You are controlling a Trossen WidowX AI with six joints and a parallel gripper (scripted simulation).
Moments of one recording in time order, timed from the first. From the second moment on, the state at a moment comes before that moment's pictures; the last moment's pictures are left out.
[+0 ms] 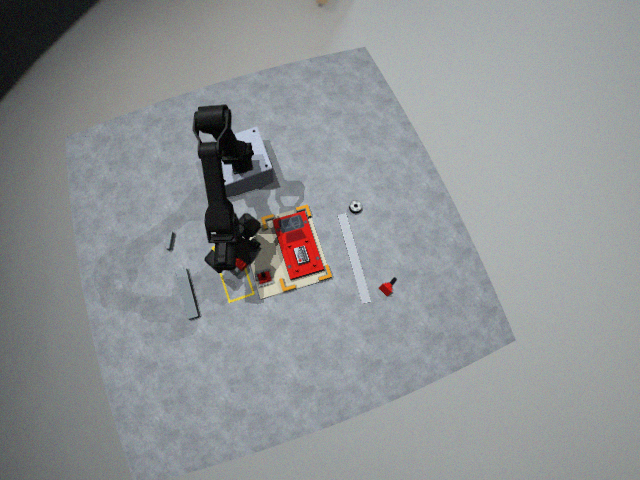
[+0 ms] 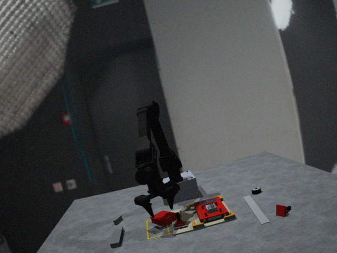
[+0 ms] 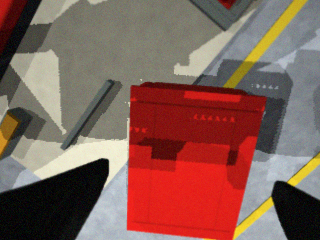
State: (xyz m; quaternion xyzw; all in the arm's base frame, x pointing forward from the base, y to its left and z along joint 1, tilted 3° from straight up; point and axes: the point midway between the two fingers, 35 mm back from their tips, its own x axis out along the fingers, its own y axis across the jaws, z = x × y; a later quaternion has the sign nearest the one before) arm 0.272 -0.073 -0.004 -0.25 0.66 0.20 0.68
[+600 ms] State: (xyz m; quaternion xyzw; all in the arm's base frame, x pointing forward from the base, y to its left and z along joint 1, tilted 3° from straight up) arm 0.271 -0.073 -0.012 -0.25 0.66 0.20 0.68
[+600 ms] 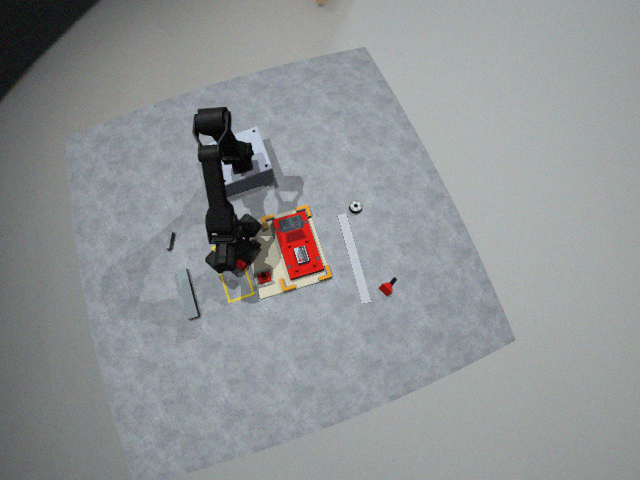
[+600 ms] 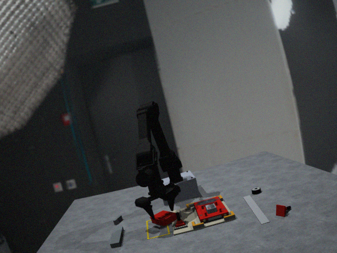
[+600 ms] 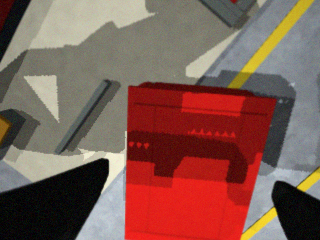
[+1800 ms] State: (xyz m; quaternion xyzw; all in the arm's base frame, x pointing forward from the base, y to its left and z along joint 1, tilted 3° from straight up) arm 0.271 -0.074 -0.027 -0.25 0.66 0.20 0.68
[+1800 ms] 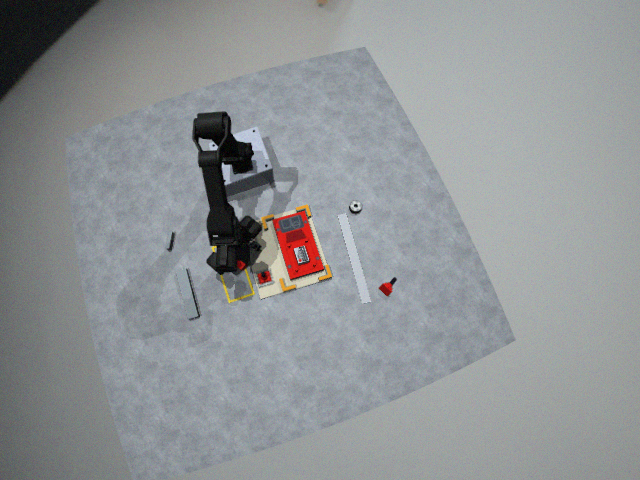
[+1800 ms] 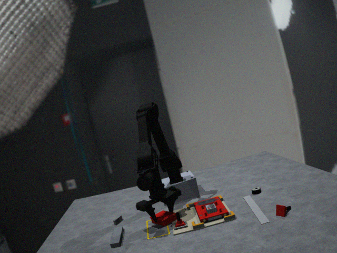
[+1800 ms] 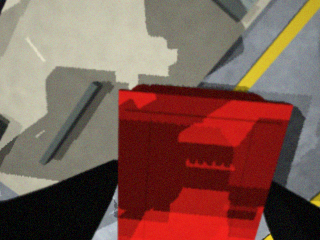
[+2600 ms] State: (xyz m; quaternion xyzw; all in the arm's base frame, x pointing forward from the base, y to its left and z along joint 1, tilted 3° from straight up) arm 0.269 -0.071 0.006 -0.25 0.67 0.20 0.67
